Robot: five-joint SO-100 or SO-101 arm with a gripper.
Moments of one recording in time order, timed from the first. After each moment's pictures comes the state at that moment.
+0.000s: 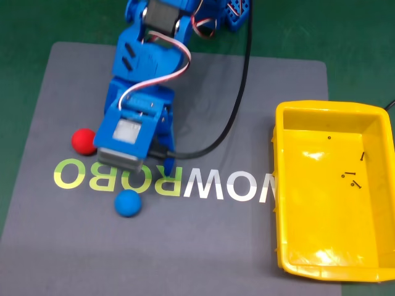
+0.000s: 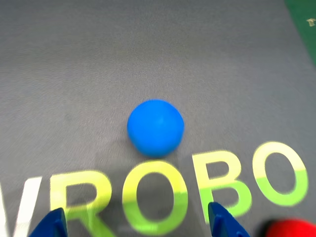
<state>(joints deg) 19.9 90.8 118.5 12.7 -97.1</state>
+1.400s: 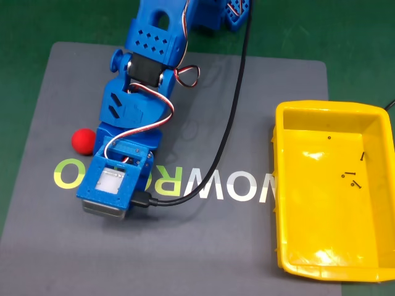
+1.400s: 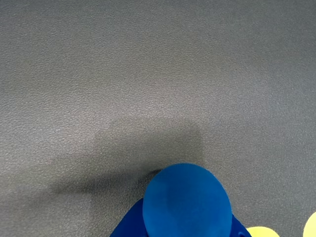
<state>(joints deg) 19.4 67.6 97.5 12.7 -94.6</state>
